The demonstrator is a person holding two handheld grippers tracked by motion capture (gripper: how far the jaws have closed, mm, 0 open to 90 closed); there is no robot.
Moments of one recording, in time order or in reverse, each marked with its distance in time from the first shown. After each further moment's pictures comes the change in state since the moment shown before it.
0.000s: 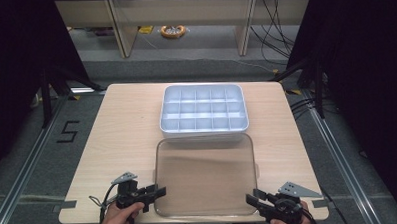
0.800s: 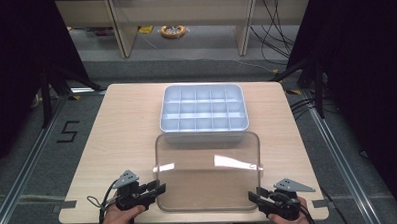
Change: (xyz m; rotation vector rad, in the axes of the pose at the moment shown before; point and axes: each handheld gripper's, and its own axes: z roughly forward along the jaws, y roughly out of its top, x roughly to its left) left arm -0.023 0.008 -0.009 -0.053 0.061 0.172; right arm -0.008 0.003 0.013 0.074 -0.115 0.019
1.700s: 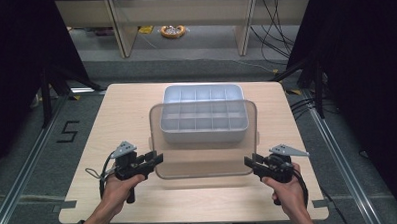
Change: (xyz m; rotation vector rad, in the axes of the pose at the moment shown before) left arm 0.018 0.076 0.013 -0.091 0.070 0.025; right arm -0.017 0.085 0.026 -0.116 -0.039 -0.077
